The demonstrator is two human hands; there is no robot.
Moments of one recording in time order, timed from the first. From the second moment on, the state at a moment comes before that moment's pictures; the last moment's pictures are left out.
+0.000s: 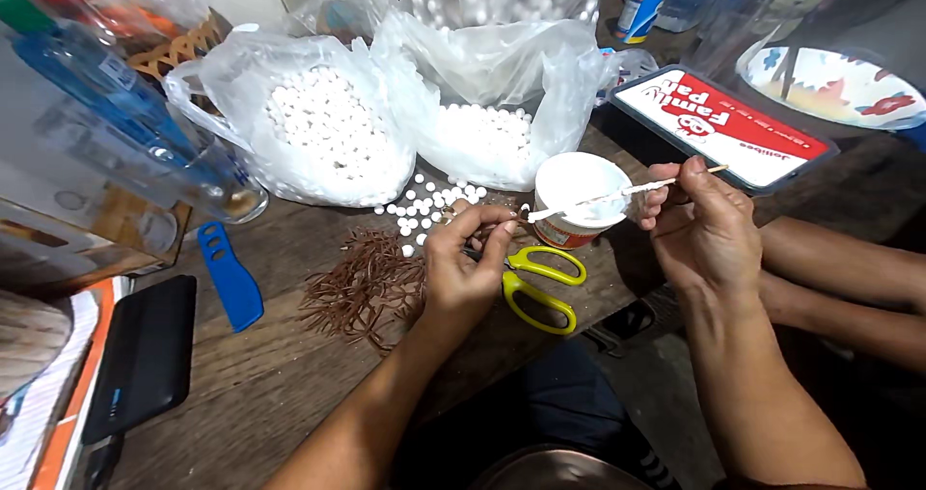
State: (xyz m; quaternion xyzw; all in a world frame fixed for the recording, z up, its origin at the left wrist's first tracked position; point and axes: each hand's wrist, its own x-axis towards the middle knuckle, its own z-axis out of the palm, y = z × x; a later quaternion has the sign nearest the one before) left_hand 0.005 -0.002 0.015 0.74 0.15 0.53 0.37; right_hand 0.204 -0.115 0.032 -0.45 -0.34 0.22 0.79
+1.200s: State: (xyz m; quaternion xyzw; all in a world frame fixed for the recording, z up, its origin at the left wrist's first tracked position) left_hand -0.028 0.031 0.044 0.66 0.22 0.61 0.38; right_hand 0.264 -0.086 0.023 -0.63 -0.52 -0.05 0.58
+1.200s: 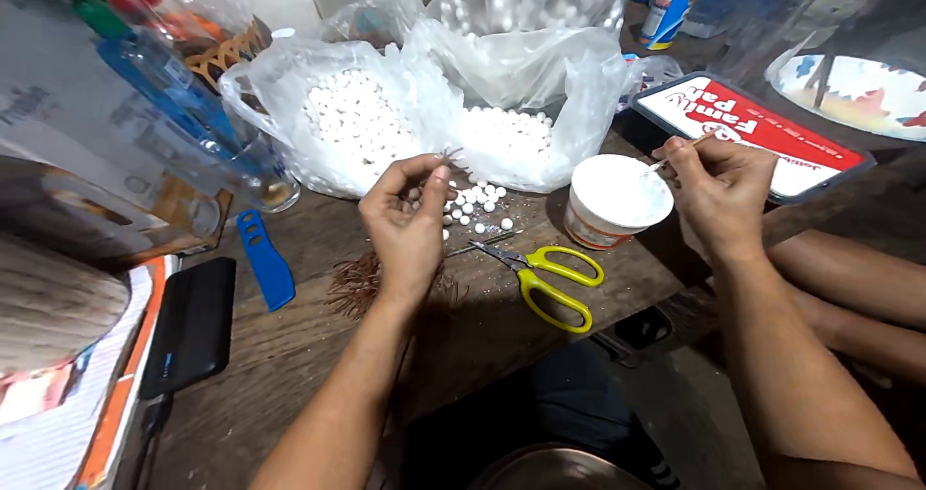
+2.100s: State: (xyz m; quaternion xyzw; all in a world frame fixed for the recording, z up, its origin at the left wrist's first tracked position) left_hand -0.064 0.043 0.036 0.69 0.32 0.54 0.36; right_hand 0.121 0.046 0.053 -0.68 -0.71 0.09 0.17
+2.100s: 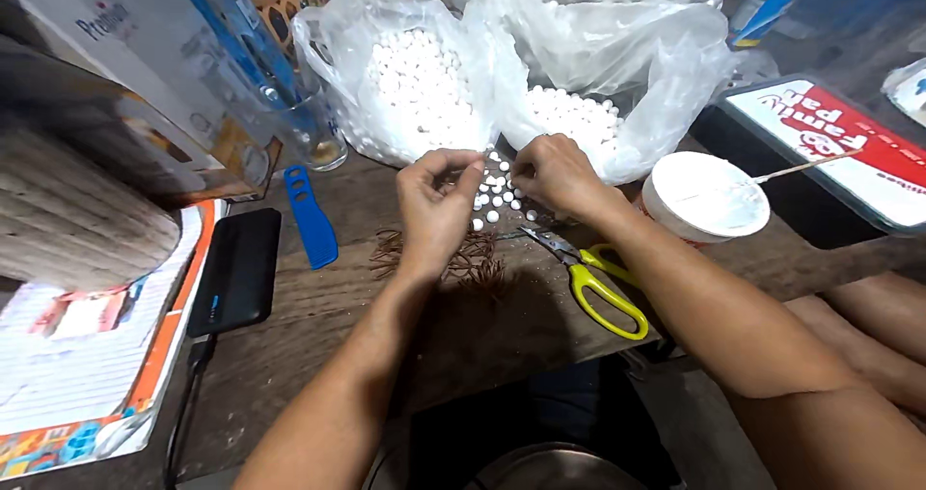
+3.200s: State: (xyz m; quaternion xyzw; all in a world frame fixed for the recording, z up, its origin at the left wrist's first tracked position) left_hand -0.057 0.041 0.032 0.70 0.31 0.54 0.35; right_hand 0.134 0.035 0.056 -0.38 -0.50 0.54 0.57
